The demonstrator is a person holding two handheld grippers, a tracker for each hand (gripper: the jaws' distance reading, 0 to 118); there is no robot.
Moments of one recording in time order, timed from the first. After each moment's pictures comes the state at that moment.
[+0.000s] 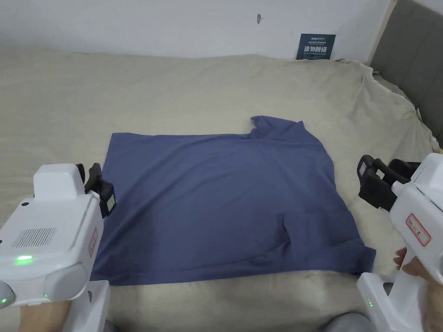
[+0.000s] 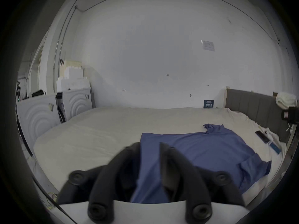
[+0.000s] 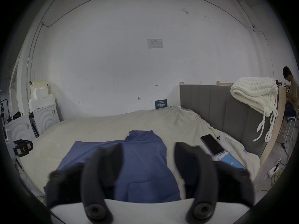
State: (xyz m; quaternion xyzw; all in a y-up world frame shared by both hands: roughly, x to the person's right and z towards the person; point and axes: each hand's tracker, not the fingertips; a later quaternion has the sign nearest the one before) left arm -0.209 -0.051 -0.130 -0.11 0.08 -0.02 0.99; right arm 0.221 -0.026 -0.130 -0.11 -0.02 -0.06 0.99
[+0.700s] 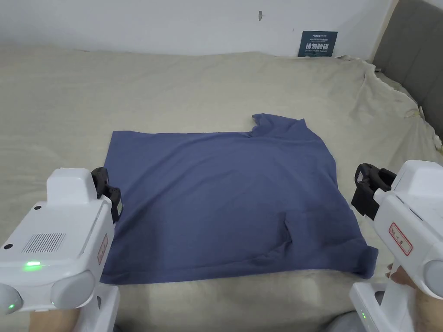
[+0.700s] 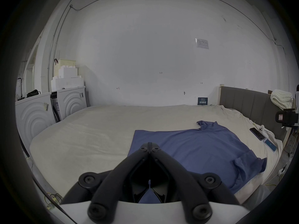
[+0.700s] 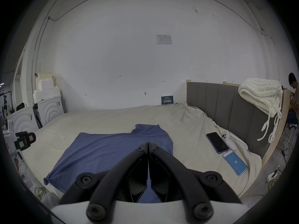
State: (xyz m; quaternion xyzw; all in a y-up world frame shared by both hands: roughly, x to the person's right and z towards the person) left arm -0.208 -0.058 -0.132 -0.12 0.05 -0.01 0.99; right arm 0.202 -0.034 -0.131 -0.13 0.00 -0.03 0.99
